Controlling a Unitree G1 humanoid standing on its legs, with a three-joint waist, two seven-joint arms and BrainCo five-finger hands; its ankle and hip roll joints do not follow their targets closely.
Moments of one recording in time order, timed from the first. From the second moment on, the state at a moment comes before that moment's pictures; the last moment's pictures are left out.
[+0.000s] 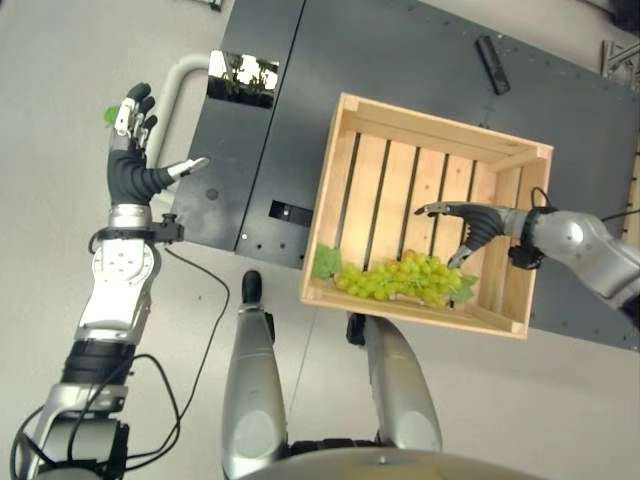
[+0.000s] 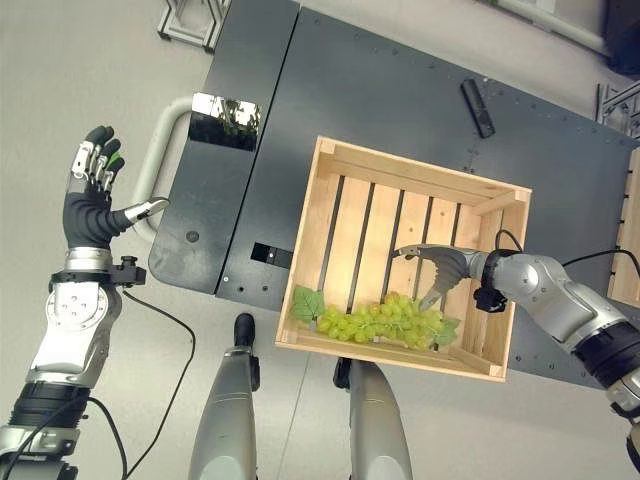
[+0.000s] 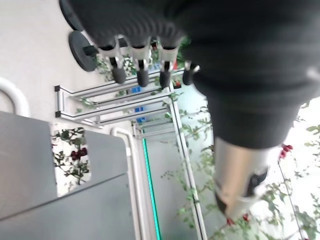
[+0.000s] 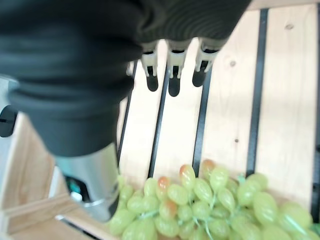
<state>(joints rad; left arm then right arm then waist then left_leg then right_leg) -0.36 0.66 0.02 0.11 -0.29 -0.38 0.22 -0.67 -1.09 0.65 0.25 0.06 -0.14 0.42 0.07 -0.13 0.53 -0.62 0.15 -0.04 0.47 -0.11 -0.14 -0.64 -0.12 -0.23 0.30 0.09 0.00</state>
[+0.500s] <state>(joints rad) -0.42 0.66 -0.02 0.11 -0.29 -0.36 0.29 -0.75 -0.98 0.67 0.42 0.03 -0.13 0.33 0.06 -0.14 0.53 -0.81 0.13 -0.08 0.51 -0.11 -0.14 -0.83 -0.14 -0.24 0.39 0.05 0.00</state>
